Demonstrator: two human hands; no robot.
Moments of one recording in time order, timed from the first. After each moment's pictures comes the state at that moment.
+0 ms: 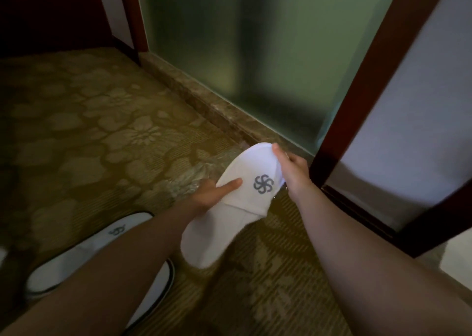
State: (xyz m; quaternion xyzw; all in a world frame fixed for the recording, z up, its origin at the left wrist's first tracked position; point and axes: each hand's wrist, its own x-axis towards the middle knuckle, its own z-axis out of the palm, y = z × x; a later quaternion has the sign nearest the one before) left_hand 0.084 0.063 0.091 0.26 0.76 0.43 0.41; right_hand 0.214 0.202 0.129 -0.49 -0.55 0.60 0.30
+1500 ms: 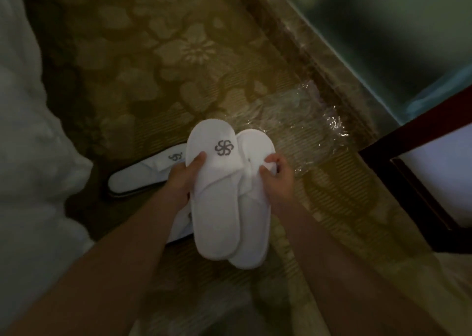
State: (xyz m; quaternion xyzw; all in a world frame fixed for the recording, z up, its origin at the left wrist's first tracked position) left_hand 0.035 -0.088 0.061 -0.15 0.70 0.57 0.41; right_hand 0.155 0.050 0.073 -0.47 -0.63 0.59 0.18
